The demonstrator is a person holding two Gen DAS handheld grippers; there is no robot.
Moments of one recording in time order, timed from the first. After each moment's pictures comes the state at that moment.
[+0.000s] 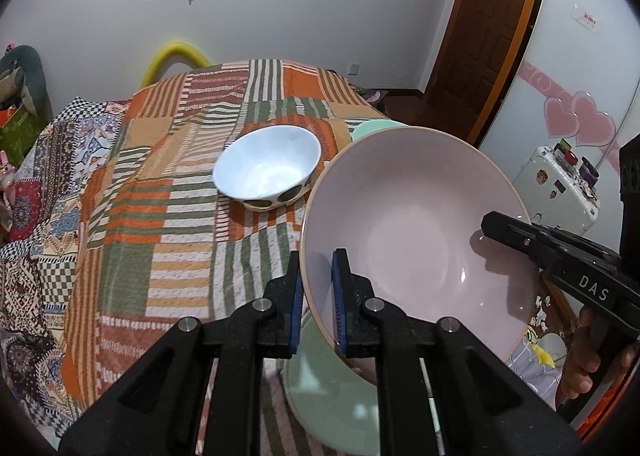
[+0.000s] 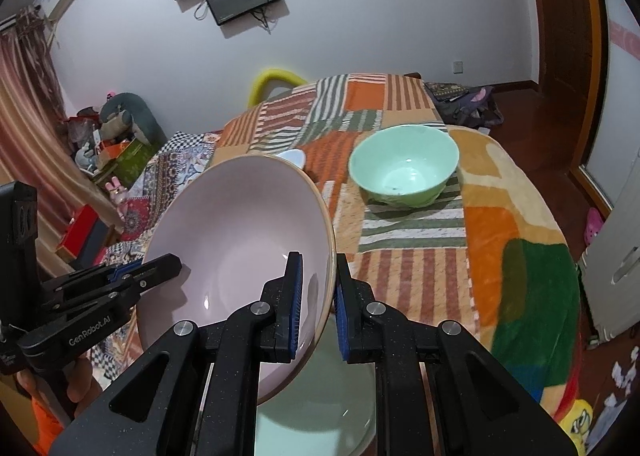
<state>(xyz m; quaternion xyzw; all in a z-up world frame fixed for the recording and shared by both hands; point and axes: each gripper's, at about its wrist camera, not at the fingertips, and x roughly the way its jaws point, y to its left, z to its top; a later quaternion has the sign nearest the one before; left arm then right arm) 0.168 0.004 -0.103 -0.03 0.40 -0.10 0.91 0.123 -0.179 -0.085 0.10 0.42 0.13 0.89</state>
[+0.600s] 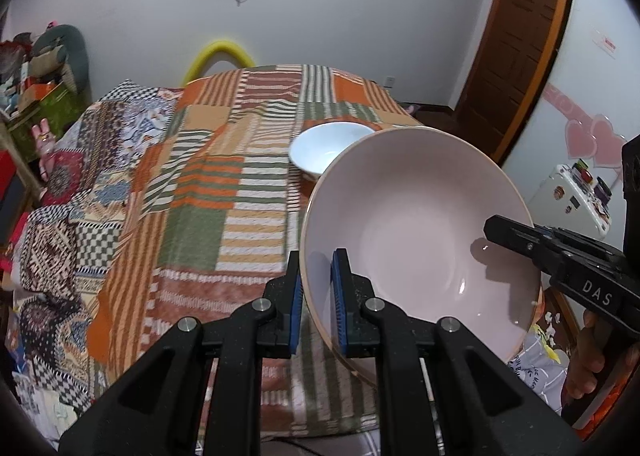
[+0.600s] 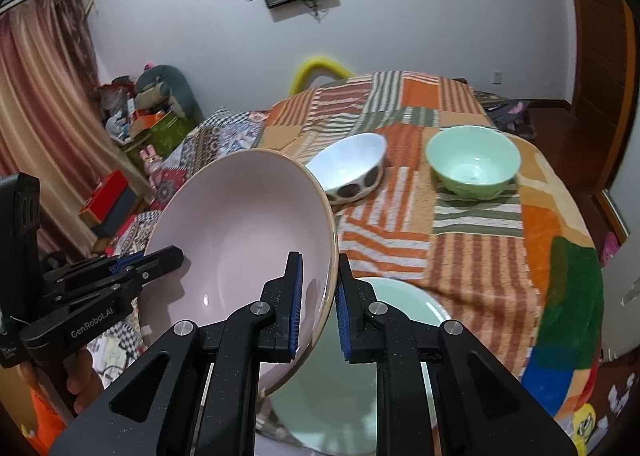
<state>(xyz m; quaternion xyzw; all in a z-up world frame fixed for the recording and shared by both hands) 0.100 0.072 -0.094 -0.06 0.39 -0.03 0.92 0.100 -0.114 -0.082 0.07 0.42 0.20 0.88</state>
